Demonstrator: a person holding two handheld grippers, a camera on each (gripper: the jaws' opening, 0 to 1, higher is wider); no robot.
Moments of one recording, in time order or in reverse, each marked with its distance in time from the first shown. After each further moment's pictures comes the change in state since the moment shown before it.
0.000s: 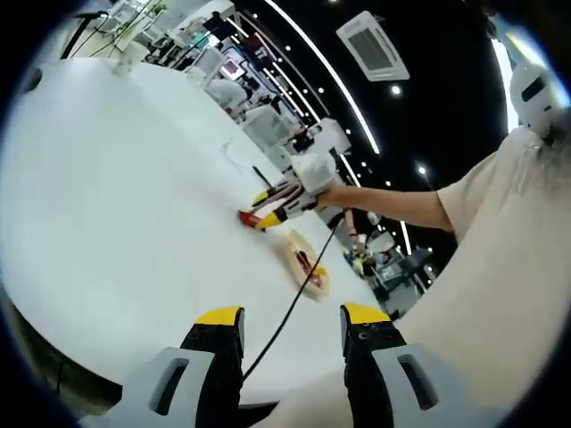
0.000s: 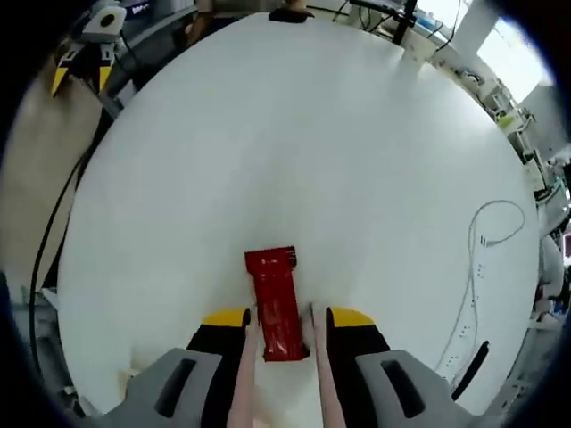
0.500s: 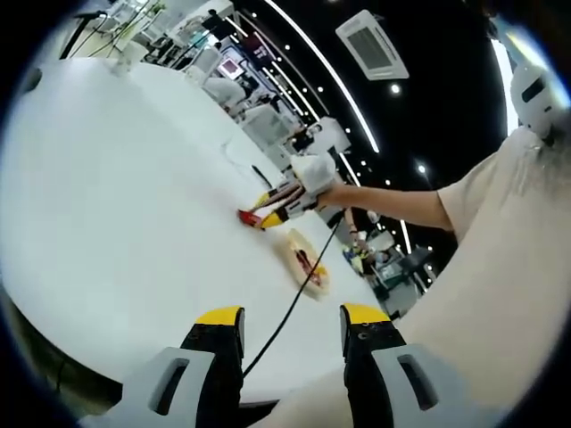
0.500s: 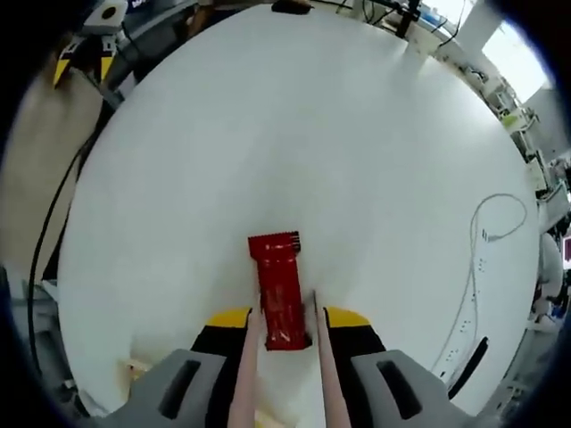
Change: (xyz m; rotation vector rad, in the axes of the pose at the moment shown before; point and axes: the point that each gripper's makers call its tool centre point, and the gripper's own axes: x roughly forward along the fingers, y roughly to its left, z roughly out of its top) left arm -0.002 0.000 -0.001 0.002 0.001 0.001; right arm -0.001 0.005 -0.006 -0.033 0.042 0.010
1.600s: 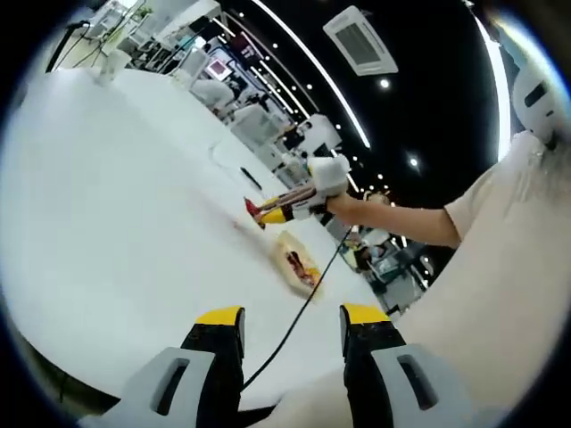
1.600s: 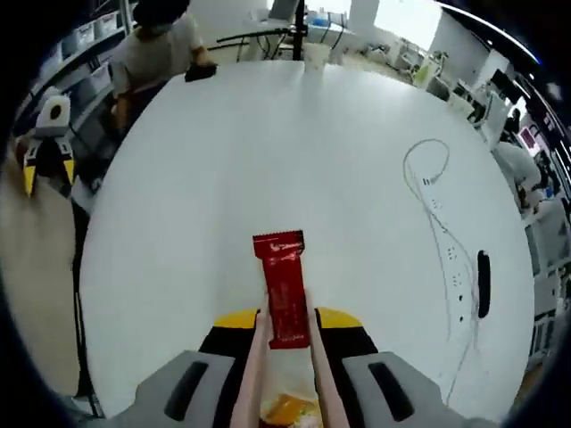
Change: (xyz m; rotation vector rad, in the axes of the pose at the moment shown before) left arm 0.009 -0.018 0.010 0.057 0.015 -0.035; right arm -0.057 0.005 0.008 0.531 -0.293 -0.173
